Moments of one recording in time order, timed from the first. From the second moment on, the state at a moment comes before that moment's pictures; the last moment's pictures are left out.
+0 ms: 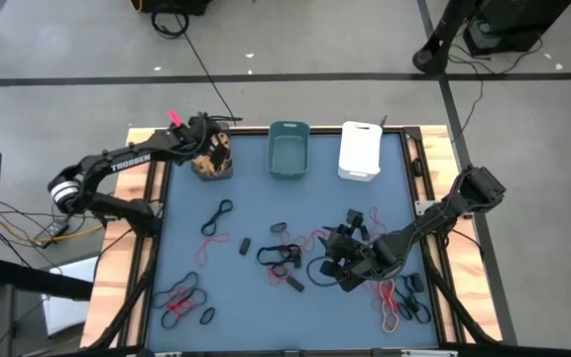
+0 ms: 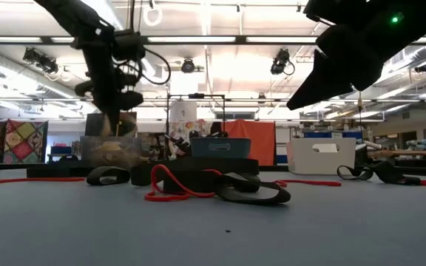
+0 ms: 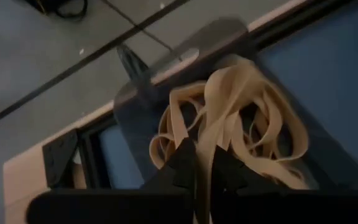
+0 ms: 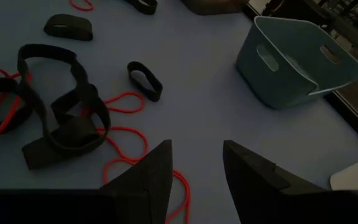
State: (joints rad) left arm 0.70 1.28 0.87 -0.61 -0.52 -0.25; right arm 0.52 1.64 0.92 -0.40 0.92 0.66
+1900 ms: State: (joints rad) left arm -0.02 1.30 0.62 0.26 -0.24 -0.18; right arm 0.73 1.56 1.04 -1.16 0.20 1.22
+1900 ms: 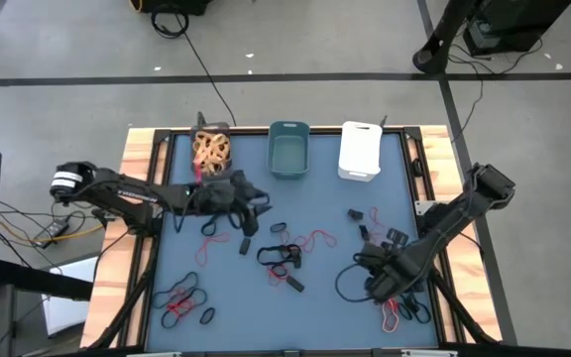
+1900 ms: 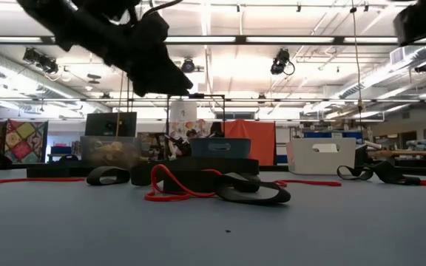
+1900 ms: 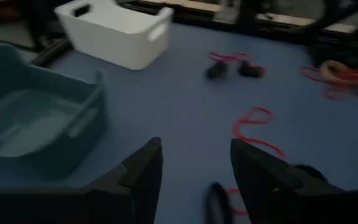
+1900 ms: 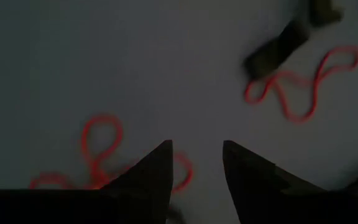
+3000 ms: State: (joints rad) left arm -0.17 1.83 0.61 1.12 -0.24 -0.27; right arm 0.95 1.48 0.92 -1.07 0.09 1.57
